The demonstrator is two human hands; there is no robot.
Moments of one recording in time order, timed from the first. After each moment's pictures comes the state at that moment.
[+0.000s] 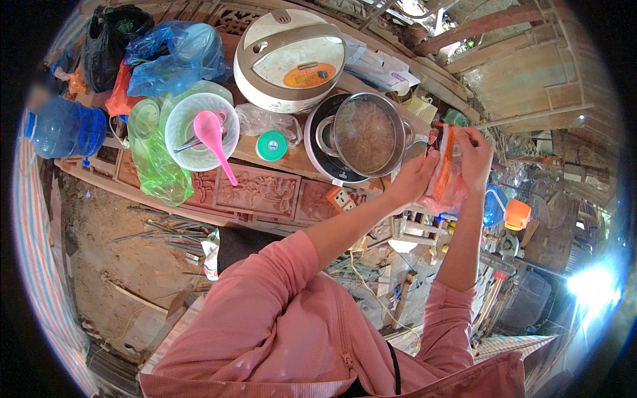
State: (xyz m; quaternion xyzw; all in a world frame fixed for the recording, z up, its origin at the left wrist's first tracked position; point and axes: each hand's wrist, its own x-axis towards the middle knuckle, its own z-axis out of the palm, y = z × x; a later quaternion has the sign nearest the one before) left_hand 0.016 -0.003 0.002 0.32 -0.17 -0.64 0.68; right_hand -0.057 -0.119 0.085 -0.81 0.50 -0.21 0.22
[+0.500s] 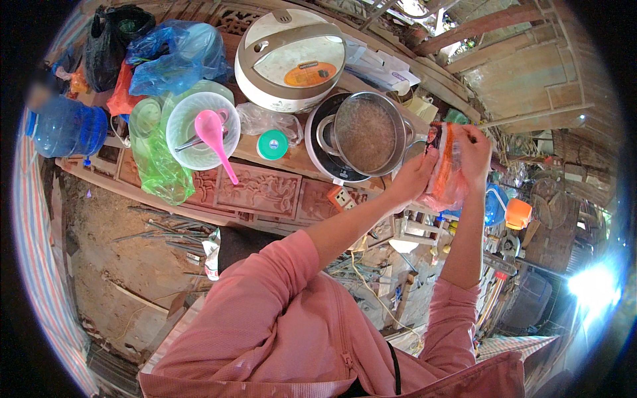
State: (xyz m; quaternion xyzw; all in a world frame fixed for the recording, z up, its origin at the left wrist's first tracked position) left_hand 0.016 -0.001 0.003 0.33 -0.13 -0.68 0.64; right_hand -0.054 -0.121 0.085 -0.81 0.51 -0.20 0.20
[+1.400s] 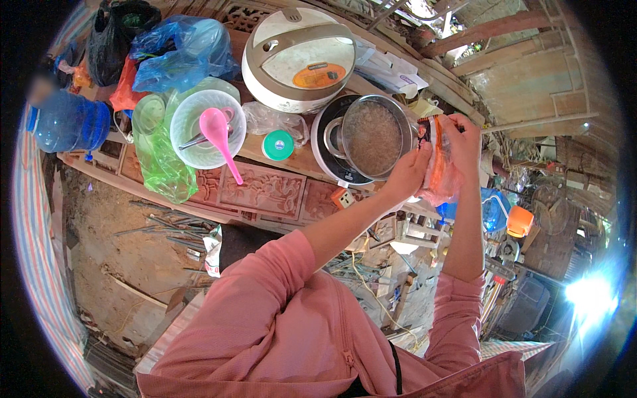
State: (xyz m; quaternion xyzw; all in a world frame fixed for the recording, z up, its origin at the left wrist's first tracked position) left_hand 0.031 -0.005 -0.013 0.37 -0.11 -0.61 0.69; right_hand -0.018 -0.132 0.062 -0.81 0.49 -0.19 0.26
